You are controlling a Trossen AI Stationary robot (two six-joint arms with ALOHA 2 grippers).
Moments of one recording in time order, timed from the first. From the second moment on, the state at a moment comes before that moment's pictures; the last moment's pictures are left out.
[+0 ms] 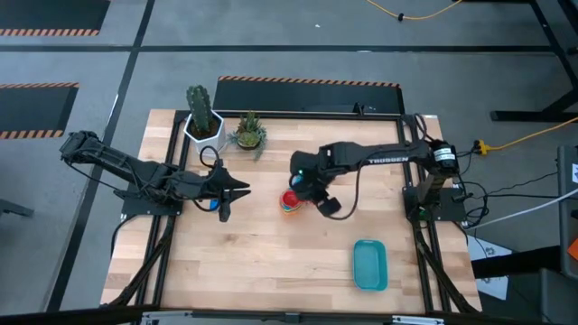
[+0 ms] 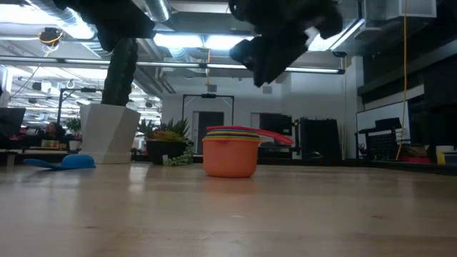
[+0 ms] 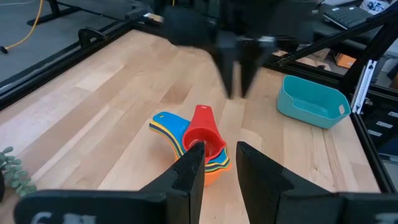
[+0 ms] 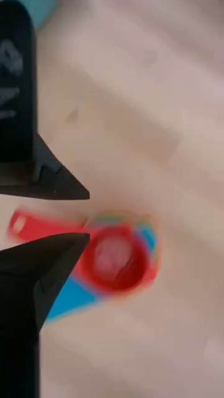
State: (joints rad) left arm -0.31 0.86 0.60 -0.11 -0.48 -0.41; right arm -0.02 1.84 1.56 -0.93 -0.27 -0.56
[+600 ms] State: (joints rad) left arm -0.31 0.86 0.60 -0.12 -0.48 -0.41; right arm 0.01 1.84 1.21 -0.69 -0.23 -0.45
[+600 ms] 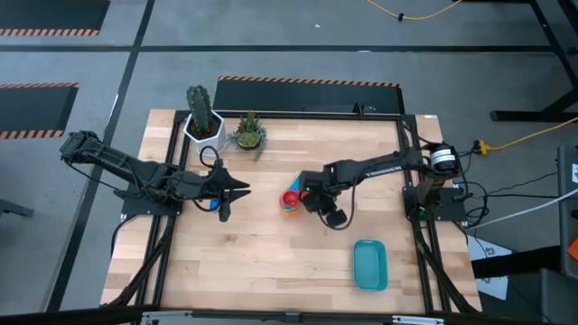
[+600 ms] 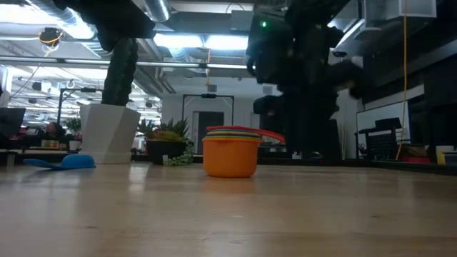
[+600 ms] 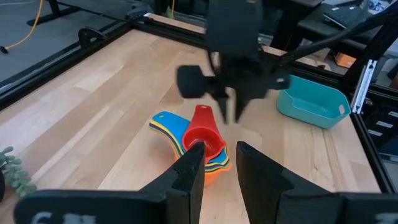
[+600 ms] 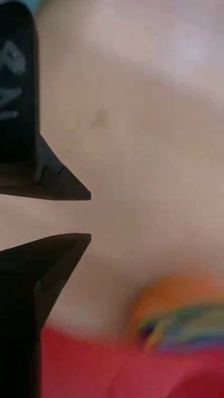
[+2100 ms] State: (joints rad) left arm -0.28 0.86 0.60 -0.12 -0.46 -0.53; right arm -0.19 1.49 1.25 -0.84 -0.11 -0.34
